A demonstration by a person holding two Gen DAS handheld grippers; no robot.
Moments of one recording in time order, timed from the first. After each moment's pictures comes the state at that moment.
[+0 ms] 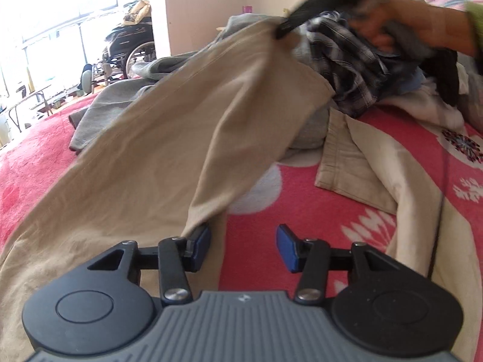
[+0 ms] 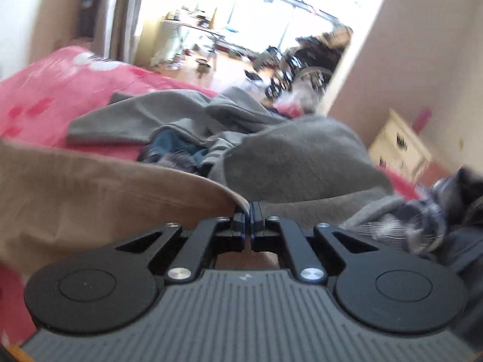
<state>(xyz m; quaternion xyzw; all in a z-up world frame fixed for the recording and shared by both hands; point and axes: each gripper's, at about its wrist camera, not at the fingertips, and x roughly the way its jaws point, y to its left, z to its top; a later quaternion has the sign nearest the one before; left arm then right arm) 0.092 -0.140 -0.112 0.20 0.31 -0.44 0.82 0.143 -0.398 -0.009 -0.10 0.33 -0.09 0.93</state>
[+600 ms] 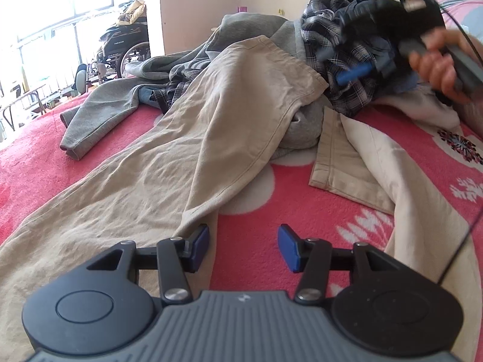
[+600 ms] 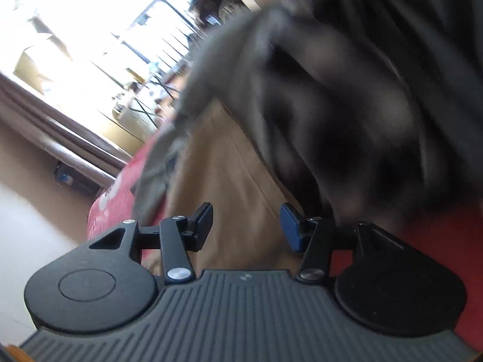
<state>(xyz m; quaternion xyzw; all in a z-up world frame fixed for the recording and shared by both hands) 0.094 -0.144 -0.117 0.19 0.31 -0.45 0.81 0.021 -0.471 -0.075 0.43 0.31 -0.12 0.84</state>
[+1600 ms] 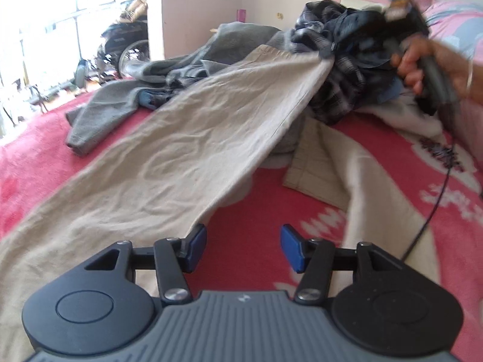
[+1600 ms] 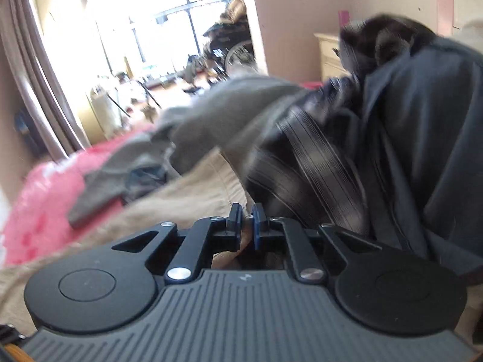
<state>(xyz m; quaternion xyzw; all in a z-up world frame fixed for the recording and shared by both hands) 0.067 -0.121 -0.088 0.16 0.33 -0.47 0.80 0.004 -0.437 -0.027 0.16 0.29 -0.20 0.92</state>
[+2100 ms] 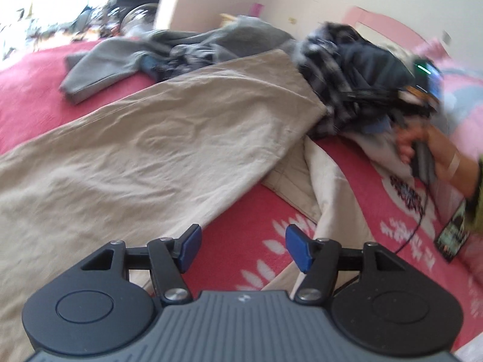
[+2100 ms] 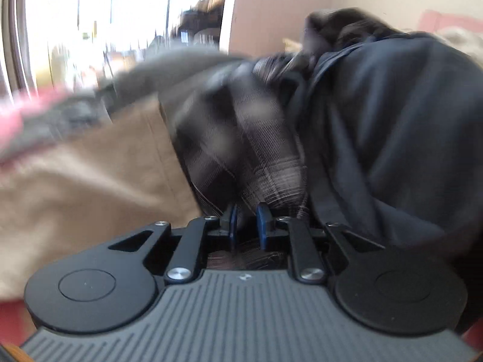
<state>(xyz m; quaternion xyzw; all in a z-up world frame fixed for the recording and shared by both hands) 0.090 -0.091 -0.078 0.04 0.42 -0.47 0.78 -0.023 -0.425 -0.052 0.05 0.29 -0.27 0.92</state>
